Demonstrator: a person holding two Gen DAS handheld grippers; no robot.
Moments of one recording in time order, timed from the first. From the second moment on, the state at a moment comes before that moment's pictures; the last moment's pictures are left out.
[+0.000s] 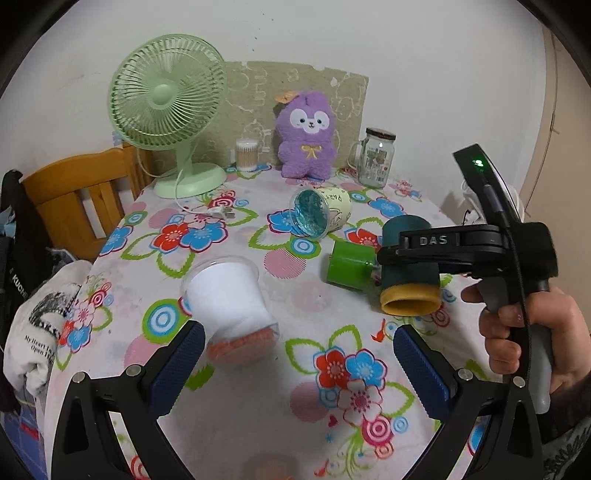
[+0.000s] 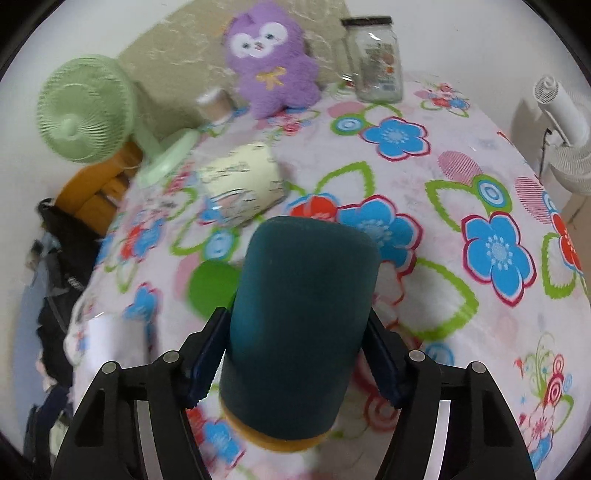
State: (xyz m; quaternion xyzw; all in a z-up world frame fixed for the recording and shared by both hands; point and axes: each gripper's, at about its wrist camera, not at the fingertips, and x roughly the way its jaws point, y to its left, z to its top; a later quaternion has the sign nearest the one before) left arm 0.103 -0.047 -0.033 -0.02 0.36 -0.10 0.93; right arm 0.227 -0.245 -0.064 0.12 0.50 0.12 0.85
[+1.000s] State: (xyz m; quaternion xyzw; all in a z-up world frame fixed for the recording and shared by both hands) left arm 0.015 -0.022 -0.025 -0.08 0.37 -0.10 0.92; right arm 0.162 -0.180 -0.101 0.09 0.61 0.27 0.74
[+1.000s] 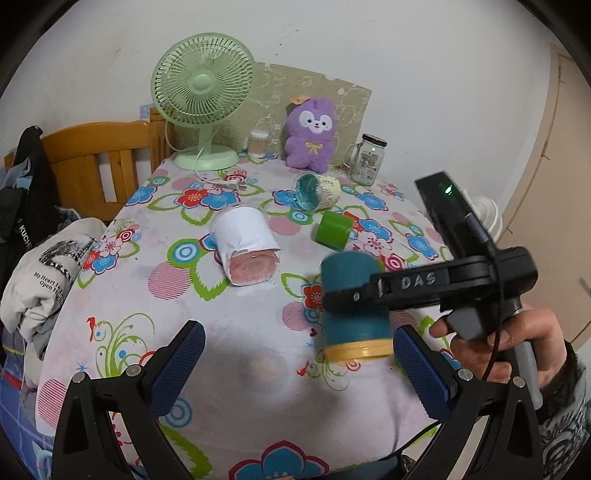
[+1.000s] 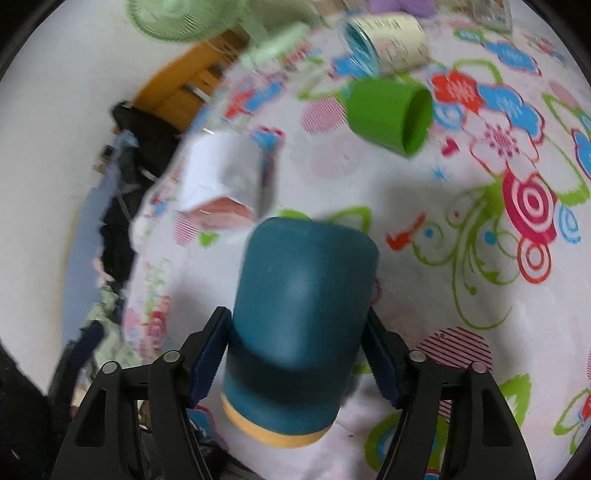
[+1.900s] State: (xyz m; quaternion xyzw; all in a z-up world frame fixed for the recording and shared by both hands) left arm 0.044 -0.047 -0.019 -0.07 0.38 -0.10 0.92; right arm 0.166 -0.215 -0.077 0.09 0.57 0.26 0.77
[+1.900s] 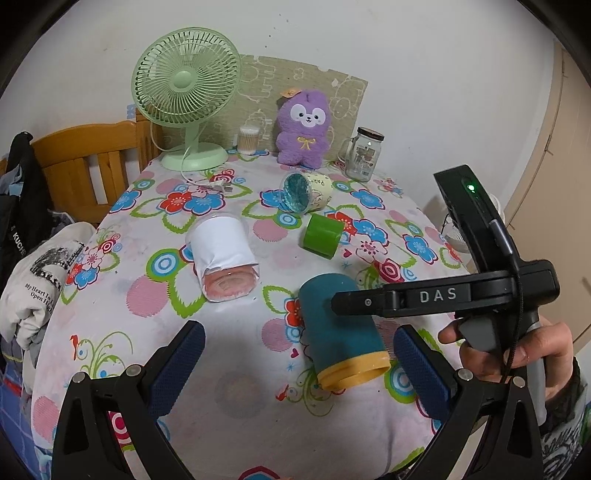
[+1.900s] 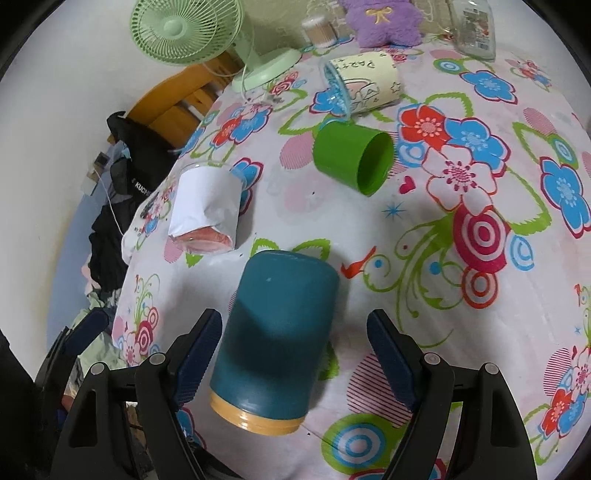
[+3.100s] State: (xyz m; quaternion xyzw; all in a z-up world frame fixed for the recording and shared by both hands) left arm 0.158 -0.112 -0.088 -0.03 0.51 -0.10 0.85; right arm 0.117 -0.342 -0.084 0.14 0.50 0.17 0.84
